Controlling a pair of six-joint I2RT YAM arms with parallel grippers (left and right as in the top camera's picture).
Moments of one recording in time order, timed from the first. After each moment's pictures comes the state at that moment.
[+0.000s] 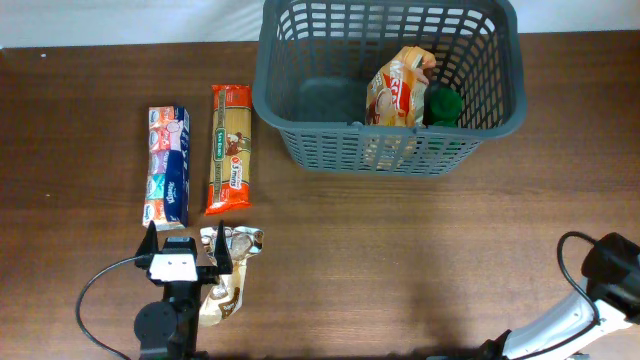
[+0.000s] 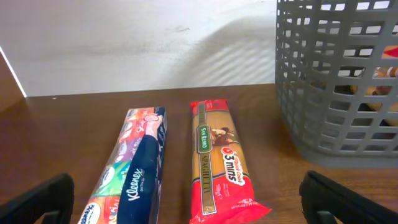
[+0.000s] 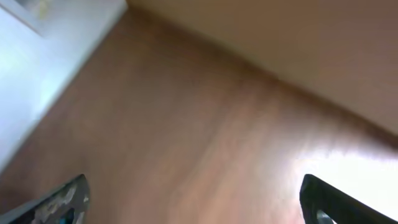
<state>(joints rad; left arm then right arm) 0.05 0.01 0.02 -0.08 0.04 0.05 -0.65 2.03 2.80 -1.69 0.16 0.34</state>
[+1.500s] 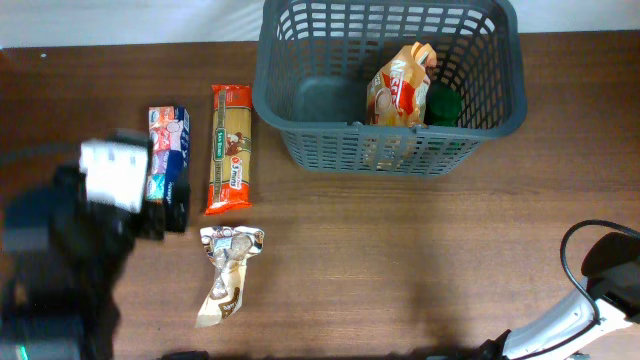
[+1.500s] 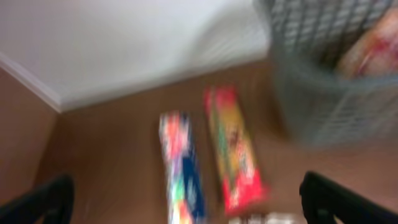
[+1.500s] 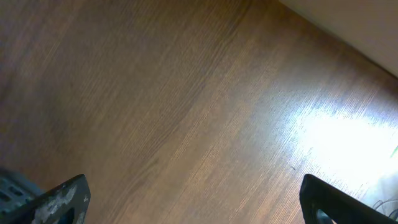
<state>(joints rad) 0.05 0.96 1.43 -1.02 0.03 0.27 -0.65 2.03 2.51 -1.65 0.14 0.34</state>
